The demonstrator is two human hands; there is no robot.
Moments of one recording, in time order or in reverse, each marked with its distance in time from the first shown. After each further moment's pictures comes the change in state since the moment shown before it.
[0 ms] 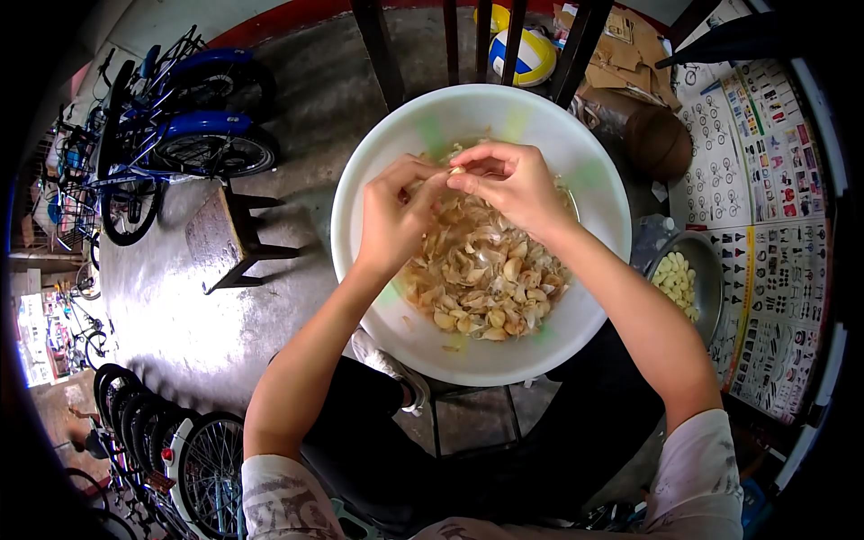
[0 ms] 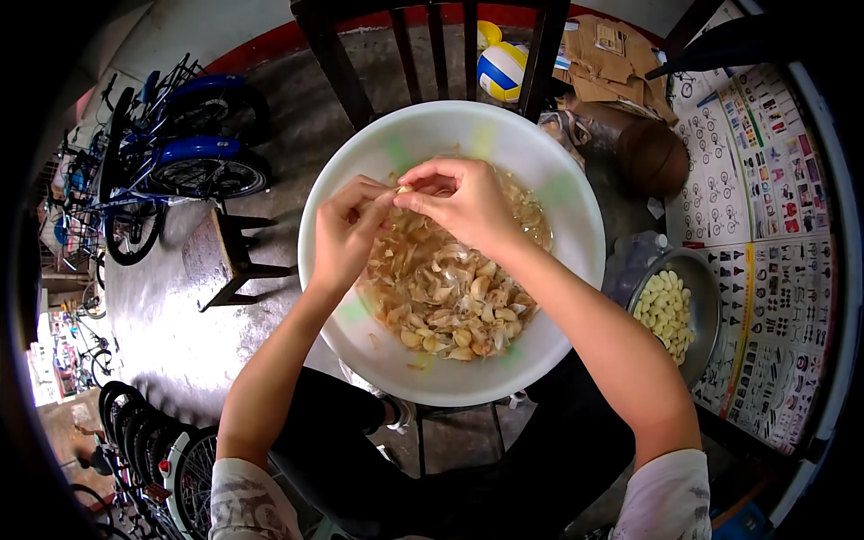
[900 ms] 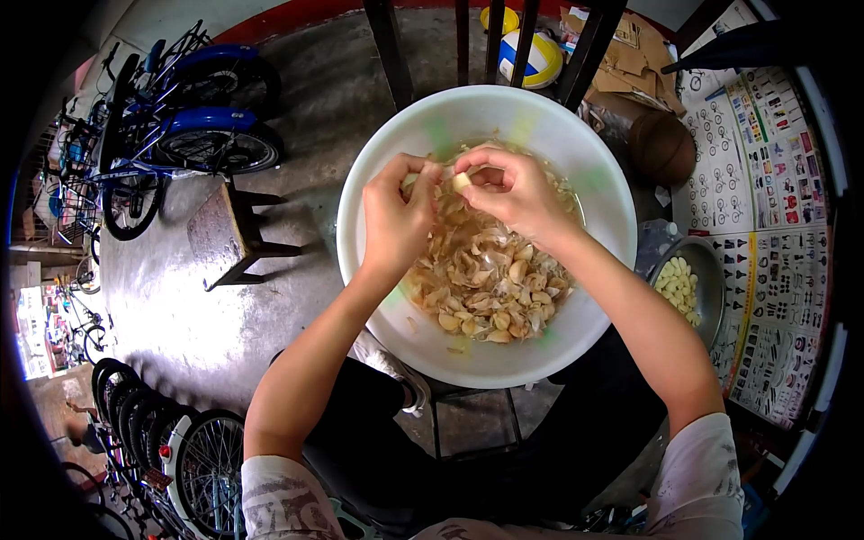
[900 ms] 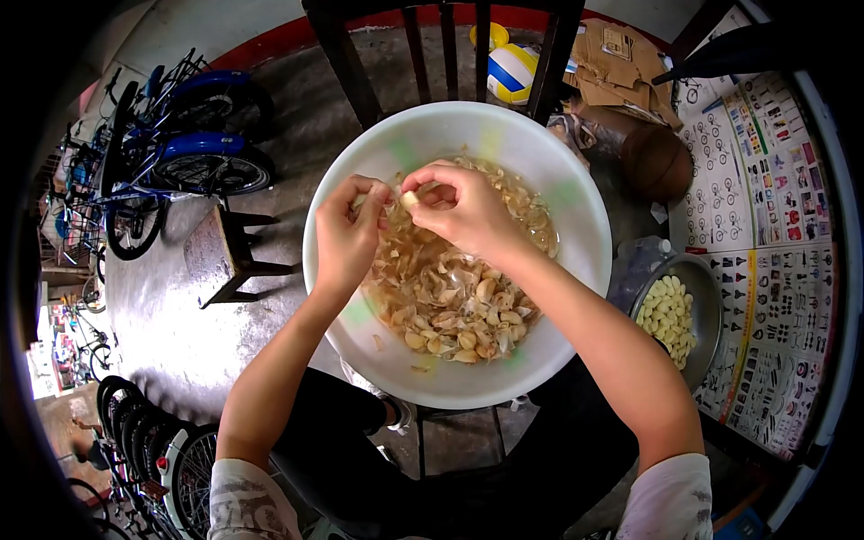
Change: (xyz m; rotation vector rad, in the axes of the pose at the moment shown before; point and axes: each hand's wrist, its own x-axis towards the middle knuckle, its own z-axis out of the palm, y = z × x) left_hand -0.001 -0.005 0.001 0.003 0.129 -0.119; right_hand -0.003 0.000 0.006 0.058 -0.078 0.069
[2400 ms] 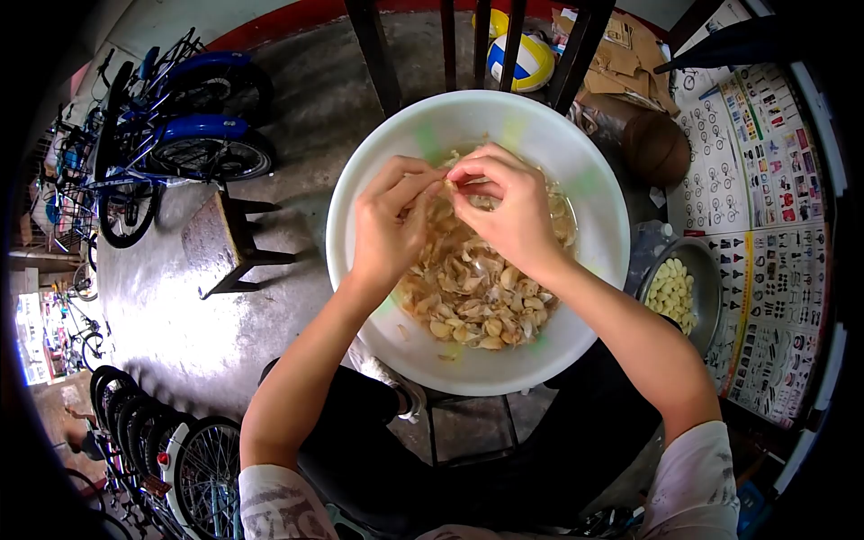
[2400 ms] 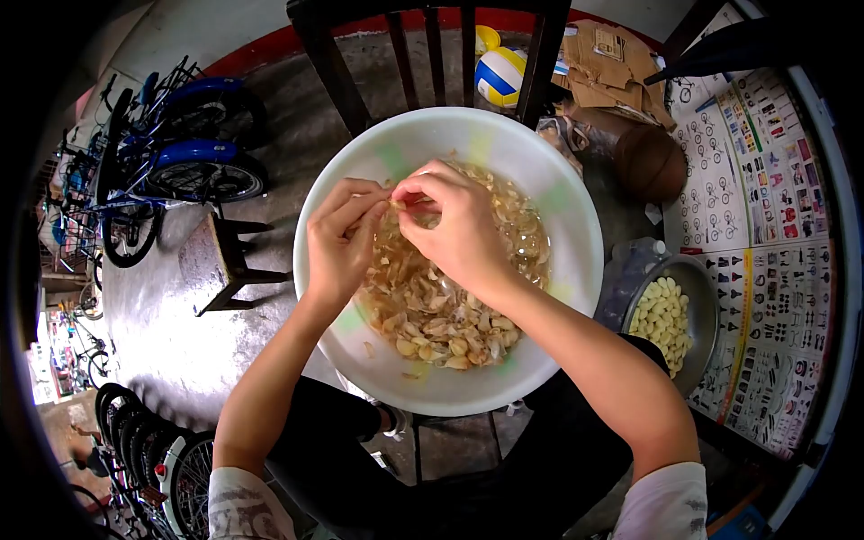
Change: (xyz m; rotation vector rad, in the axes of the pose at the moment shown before) left_hand 0.000 0.004 0.000 0.171 -0.030 0.402; right_hand -0.008 -0.008 0.015 -0.323 0.232 -0.444
